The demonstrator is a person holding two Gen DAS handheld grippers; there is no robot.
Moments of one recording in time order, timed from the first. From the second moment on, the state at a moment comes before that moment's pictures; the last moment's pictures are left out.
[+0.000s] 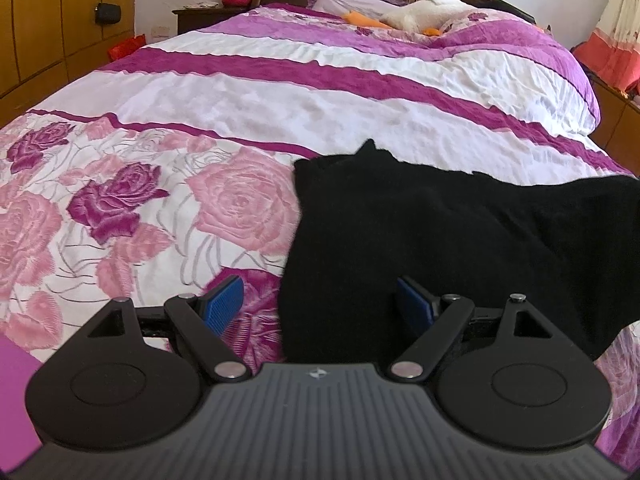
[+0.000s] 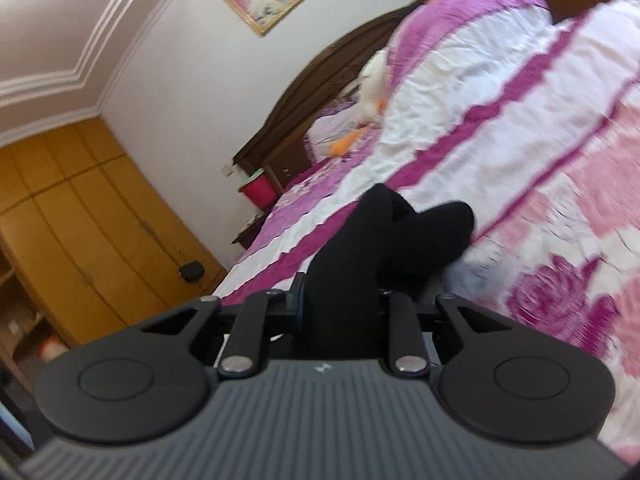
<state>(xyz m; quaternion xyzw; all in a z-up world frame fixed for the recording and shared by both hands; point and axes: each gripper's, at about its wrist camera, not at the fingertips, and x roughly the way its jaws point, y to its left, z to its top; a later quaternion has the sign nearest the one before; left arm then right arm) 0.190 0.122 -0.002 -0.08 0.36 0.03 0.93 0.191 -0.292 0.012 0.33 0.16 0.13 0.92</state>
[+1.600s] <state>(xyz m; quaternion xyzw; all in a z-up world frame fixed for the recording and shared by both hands) 0.149 0.176 0.021 -0.21 0.29 -0.02 0.93 0.210 -0.108 0.070 0.07 0.29 0.30 0.91</state>
